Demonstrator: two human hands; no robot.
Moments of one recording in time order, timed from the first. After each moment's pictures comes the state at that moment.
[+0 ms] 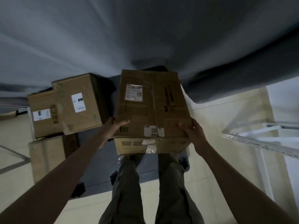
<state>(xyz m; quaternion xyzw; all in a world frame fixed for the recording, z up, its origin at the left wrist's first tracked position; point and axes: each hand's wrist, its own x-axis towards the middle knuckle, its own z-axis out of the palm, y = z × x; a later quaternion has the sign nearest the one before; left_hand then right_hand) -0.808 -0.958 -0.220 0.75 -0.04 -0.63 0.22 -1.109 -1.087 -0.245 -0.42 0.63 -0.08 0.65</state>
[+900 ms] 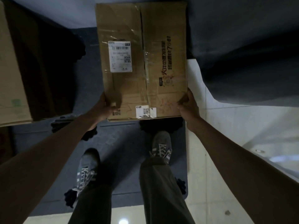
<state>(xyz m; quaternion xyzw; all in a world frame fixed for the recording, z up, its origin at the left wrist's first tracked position) -0.814 -1.029 -0.654 0.78 -0.06 -0.59 0.20 -1.062 -1.208 -0.657 -0.55 0.66 0.07 0.52</state>
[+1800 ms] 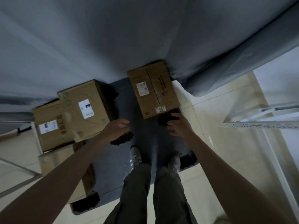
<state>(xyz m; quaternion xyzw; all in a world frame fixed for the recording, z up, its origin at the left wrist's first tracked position) -0.743 -0.889 -0.222 0.75 -0.33 -0.56 0.05 -1.000 -1.000 -0.223 -0.34 0.71 0.00 0.62</state>
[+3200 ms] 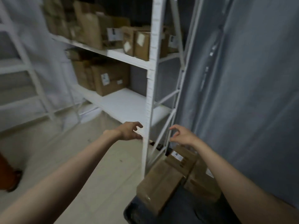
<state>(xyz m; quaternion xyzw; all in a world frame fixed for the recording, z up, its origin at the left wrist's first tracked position) -0.651 -0.092 0.101 0.94 -0.19 -0.18 0.21 -0.715 -0.362 0.108 -0.93 0.05 0.12 0.34</state>
